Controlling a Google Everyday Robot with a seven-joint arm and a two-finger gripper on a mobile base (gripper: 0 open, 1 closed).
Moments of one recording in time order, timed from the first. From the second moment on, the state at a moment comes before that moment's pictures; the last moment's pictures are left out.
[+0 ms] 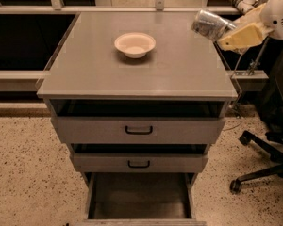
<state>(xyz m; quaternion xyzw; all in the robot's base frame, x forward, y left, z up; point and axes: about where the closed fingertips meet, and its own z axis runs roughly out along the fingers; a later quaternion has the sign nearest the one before) 0.582 -0.217 1.005 -0.44 0.79 0.08 0.42</state>
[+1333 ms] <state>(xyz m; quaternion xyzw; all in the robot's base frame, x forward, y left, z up) 0.498 -0.201 0.918 -0.33 0.85 0.18 0.37</state>
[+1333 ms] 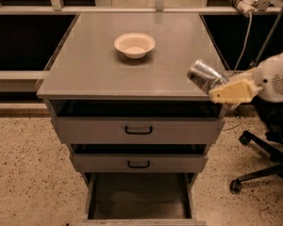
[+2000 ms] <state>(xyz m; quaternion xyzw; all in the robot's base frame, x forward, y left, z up) 0.461 -0.197 0.850 -0.26 0.88 0.23 0.33</state>
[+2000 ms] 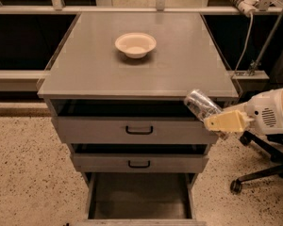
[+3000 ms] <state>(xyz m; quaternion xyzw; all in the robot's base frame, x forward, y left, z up) 0.374 -0.200 0.613 -0.07 0.91 0.30 0.28</state>
